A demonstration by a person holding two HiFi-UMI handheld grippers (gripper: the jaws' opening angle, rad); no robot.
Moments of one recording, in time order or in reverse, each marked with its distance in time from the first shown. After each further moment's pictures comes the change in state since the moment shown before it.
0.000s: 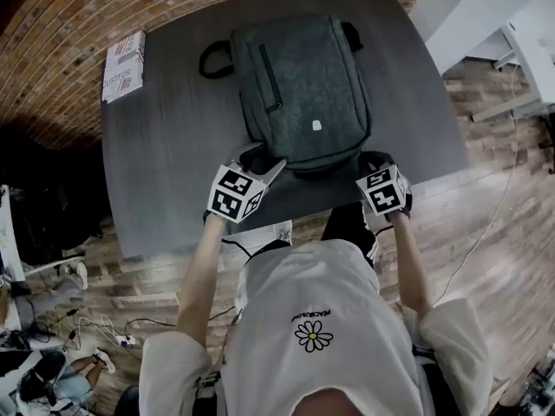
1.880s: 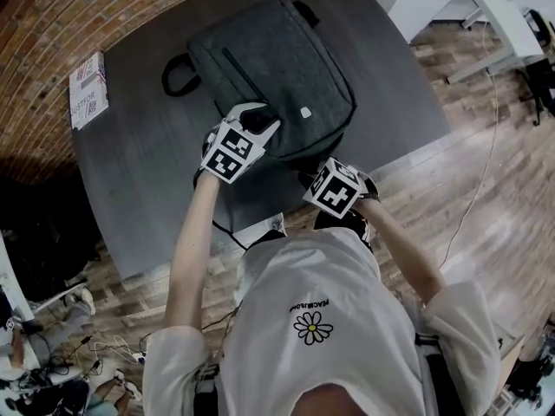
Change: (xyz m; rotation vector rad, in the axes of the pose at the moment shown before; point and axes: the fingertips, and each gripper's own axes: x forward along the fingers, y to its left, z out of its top) left arm 0.081 -0.017 0.067 0.407 0.009 -0.167; right arm -0.027 0.126 0.026 -0.153 0.129 0.423
